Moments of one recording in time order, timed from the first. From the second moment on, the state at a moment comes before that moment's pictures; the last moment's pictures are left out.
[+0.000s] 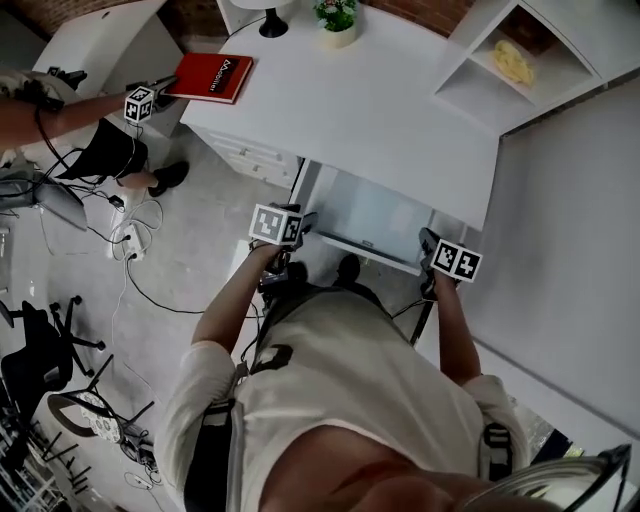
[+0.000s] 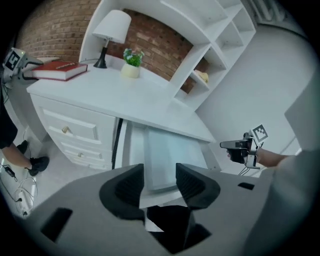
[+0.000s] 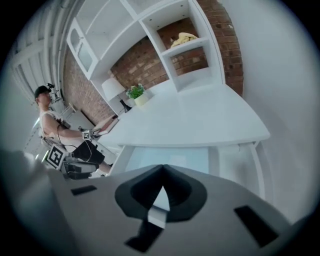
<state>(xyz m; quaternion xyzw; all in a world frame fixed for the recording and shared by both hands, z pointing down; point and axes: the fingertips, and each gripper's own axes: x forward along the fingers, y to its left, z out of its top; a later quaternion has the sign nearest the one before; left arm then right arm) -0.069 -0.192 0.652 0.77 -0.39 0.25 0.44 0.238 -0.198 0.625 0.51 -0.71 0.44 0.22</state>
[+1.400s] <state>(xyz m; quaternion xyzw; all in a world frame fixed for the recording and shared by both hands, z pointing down) -0.163 -0.099 0.478 0.83 -0.47 0.10 0.28 -0.052 -0.071 0.427 0.14 -0.91 0.39 0.05</state>
